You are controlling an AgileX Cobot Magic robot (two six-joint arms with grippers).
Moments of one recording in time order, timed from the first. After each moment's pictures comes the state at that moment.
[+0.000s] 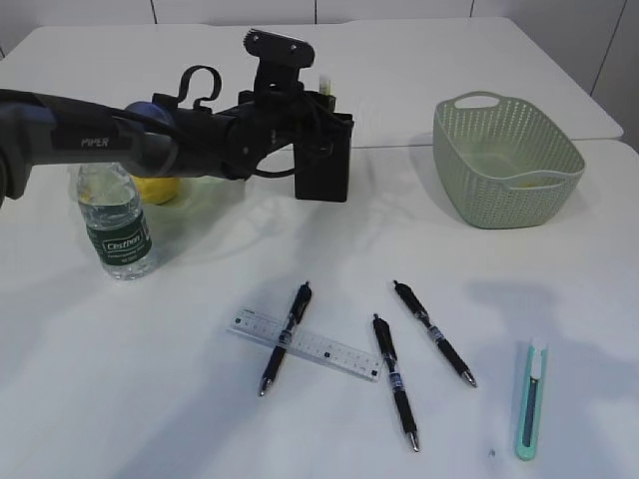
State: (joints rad) left arm -0.49 2.43 -1.83 -0.12 -0.33 0.11; right arm 0.02 1.12 -0.85 -0.04 1.03 0.14
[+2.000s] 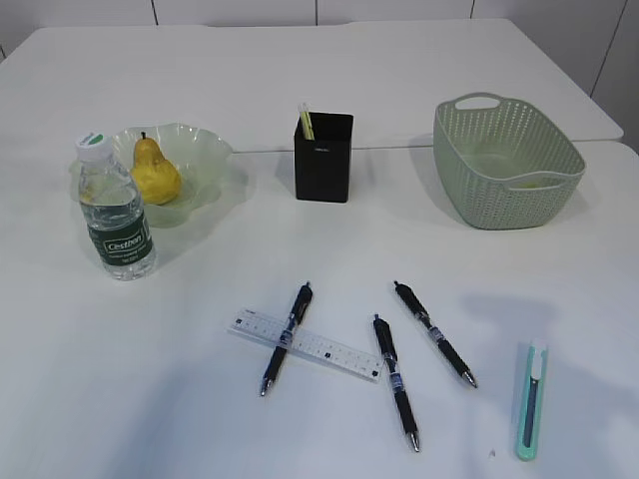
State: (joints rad) left arm -0.20 1.75 -1.90 0.10 1.01 -0.01; right arm 0.02 1.12 -0.85 0.12 1.14 0.13
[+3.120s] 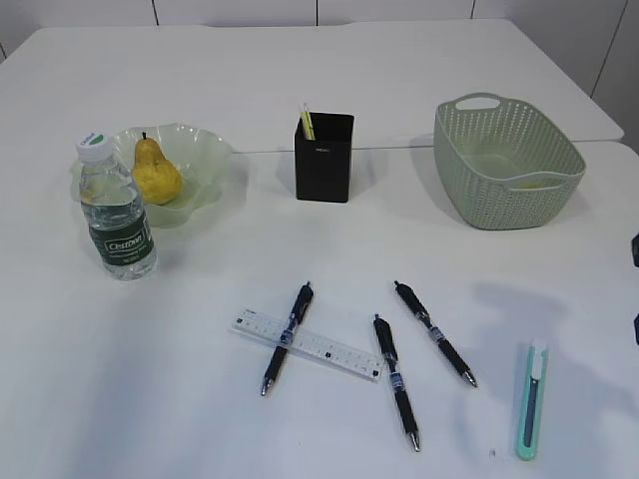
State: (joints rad) left arm -0.06 1.39 -1.43 0.06 1.26 -0.02; right arm 0.02 1.23 -0.85 0.15 1.08 0.28
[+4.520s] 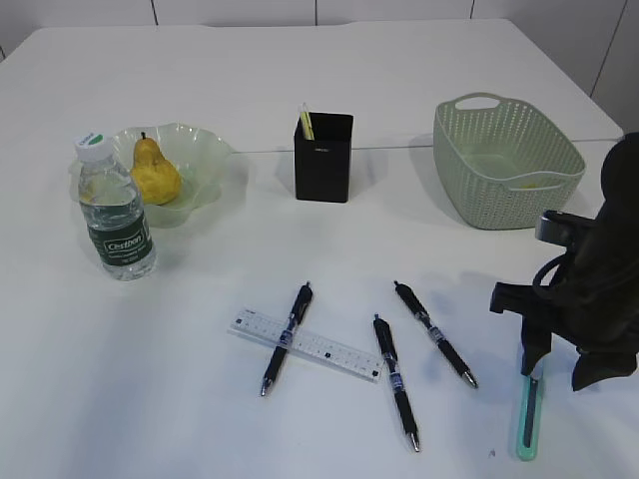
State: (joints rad) left arm -0.06 1.38 -1.43 0.04 1.25 -0.02; right arm 0.17 1.76 -0.91 0.06 0.76 0.54
